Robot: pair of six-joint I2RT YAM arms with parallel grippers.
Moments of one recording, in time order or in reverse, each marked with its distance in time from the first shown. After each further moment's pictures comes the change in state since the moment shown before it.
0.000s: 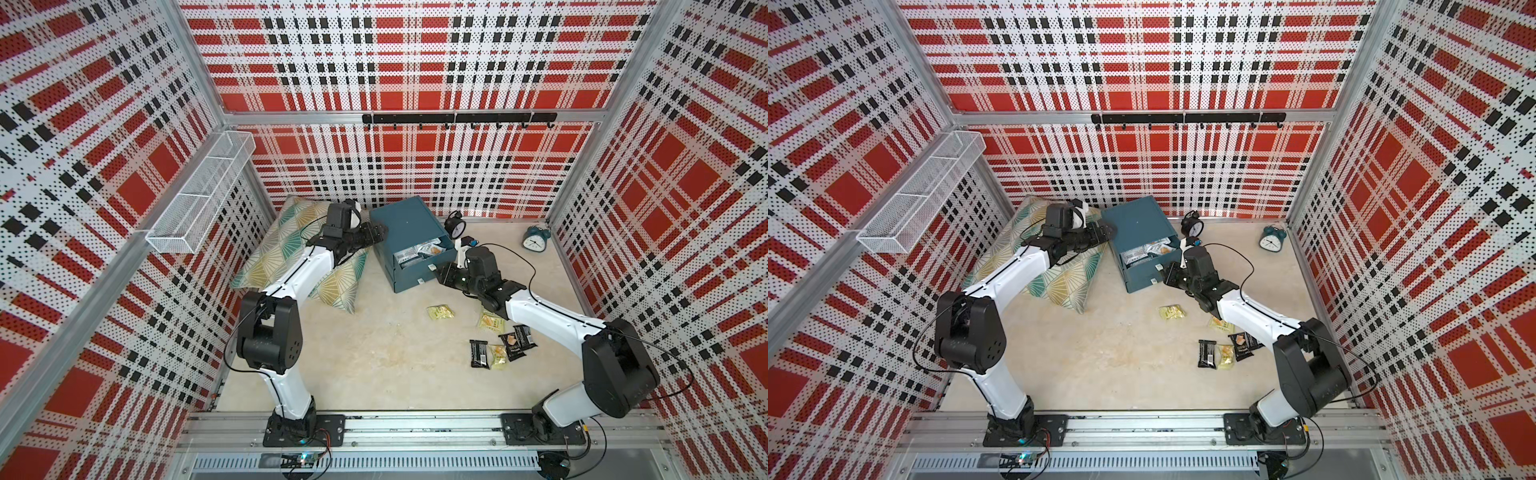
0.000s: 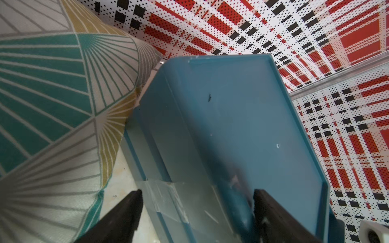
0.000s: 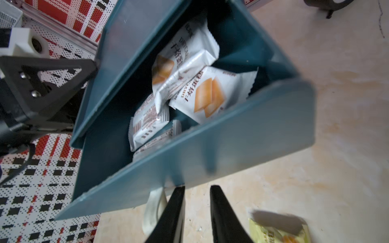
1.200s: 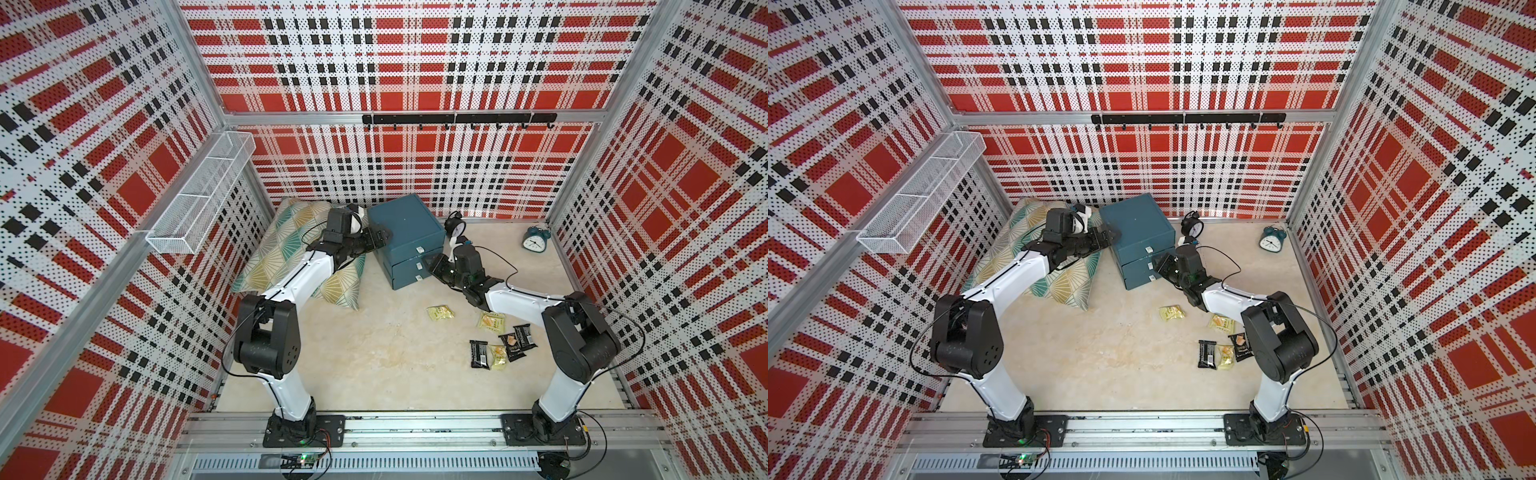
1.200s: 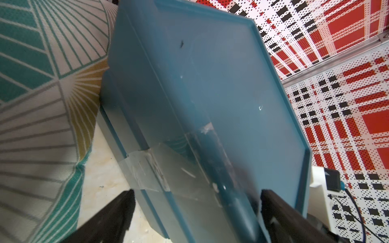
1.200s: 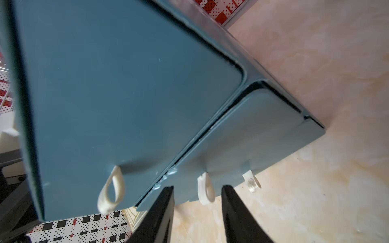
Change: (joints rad) left arm -0.013 -0.032 -0.060 0.025 0.060 -0.005; right arm 0.000 0.239 0.051 0.267 0.003 0.257
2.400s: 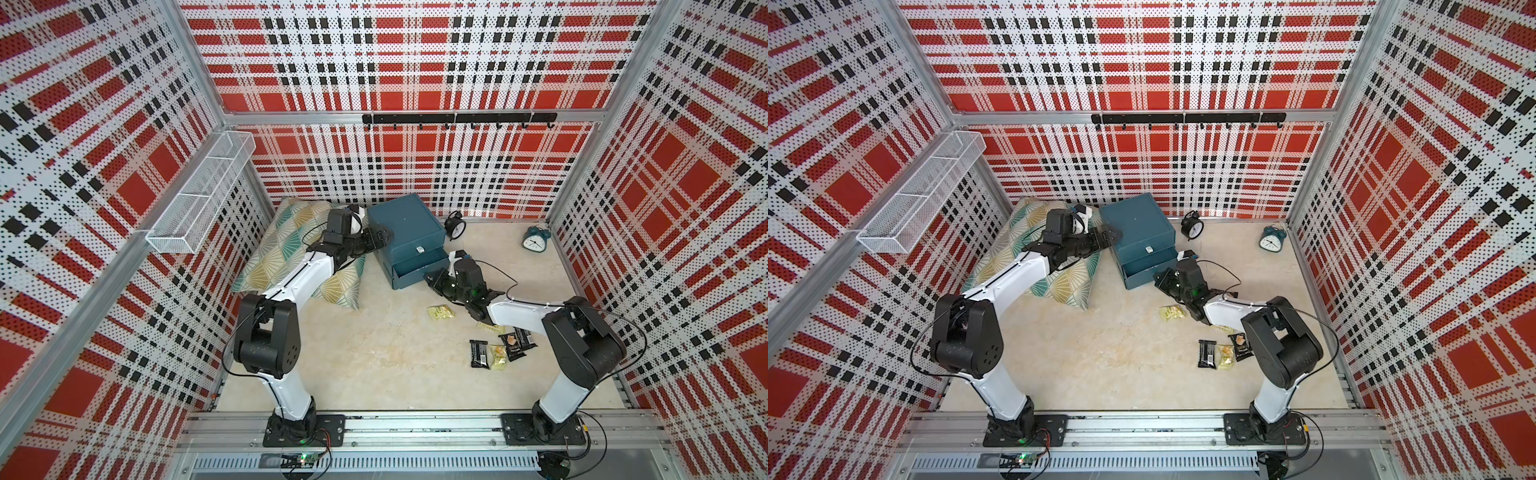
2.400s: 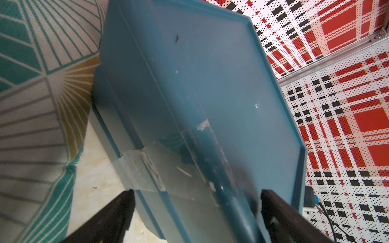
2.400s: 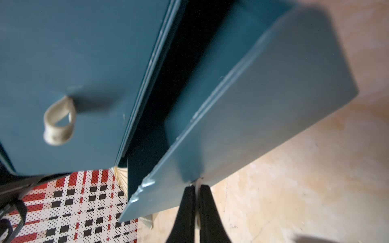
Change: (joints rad) left arm 0.002 -0.003 -0.017 0.028 0.021 -0.015; right arm 0.037 -0.104 -0.203 0.058 -0.022 0.039
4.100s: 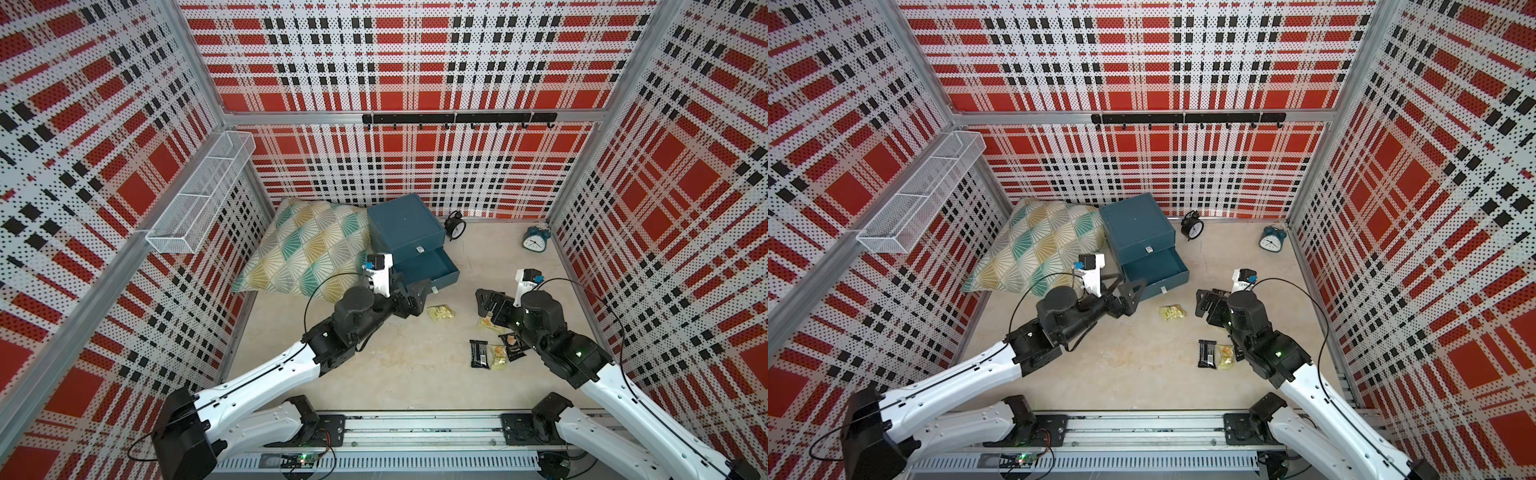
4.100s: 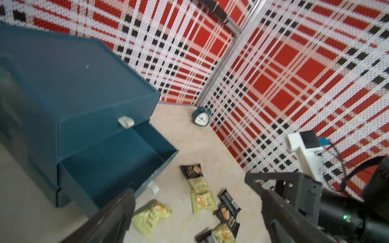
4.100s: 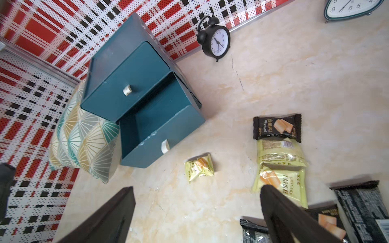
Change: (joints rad) left arm -0.638 -0.709 -0.694 0.420 -0.599 0.018; right arm 0.019 -0.931 -0.148 -0.852 0.409 -0.340
